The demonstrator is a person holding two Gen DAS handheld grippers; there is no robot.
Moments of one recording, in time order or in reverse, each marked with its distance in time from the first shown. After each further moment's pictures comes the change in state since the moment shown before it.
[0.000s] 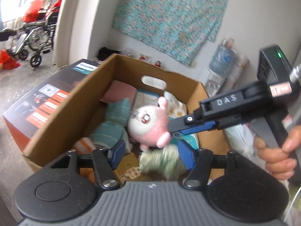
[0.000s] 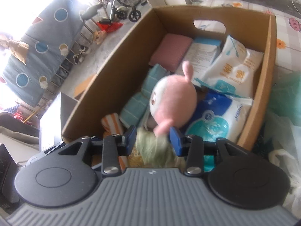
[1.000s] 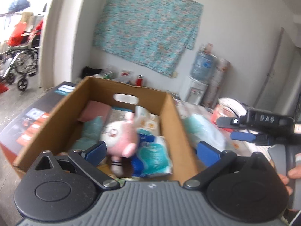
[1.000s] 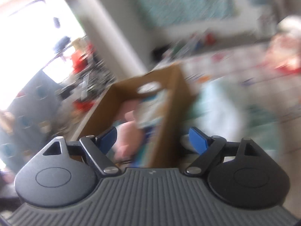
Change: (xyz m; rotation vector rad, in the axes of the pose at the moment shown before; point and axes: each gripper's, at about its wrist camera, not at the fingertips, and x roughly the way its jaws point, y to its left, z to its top) left arm -0.029 -0.062 -0.003 0.155 -0.072 -0.093; right arm -0.136 -0.048 -0.118 0.188 -0.559 -0.212
